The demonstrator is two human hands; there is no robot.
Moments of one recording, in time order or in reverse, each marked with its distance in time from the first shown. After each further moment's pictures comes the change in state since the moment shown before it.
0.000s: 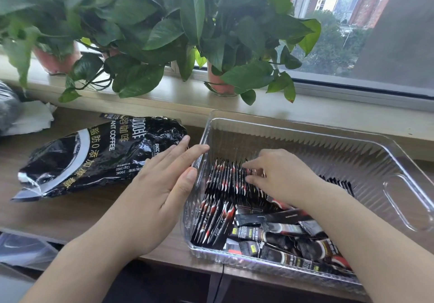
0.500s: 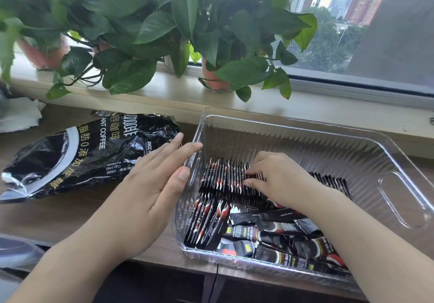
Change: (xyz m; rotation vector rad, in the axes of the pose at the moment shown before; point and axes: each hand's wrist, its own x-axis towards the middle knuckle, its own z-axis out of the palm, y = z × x) left_hand 0.001 -0.002 0.001 -0.004 0.012 0.016; right_hand -0.001 0.014 0.016 0.064 0.004 -0.029
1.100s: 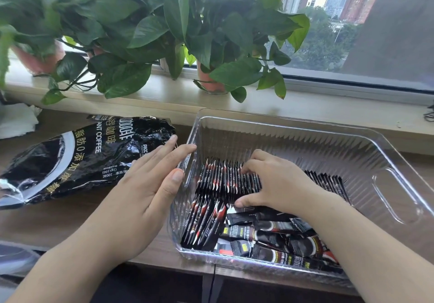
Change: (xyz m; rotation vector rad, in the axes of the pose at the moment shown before) left_hand 0.000 0.002 -0.001 0.019 0.019 0.045; right_hand -0.015 -0.005 -0.006 -0.014 -0.009 -0.038
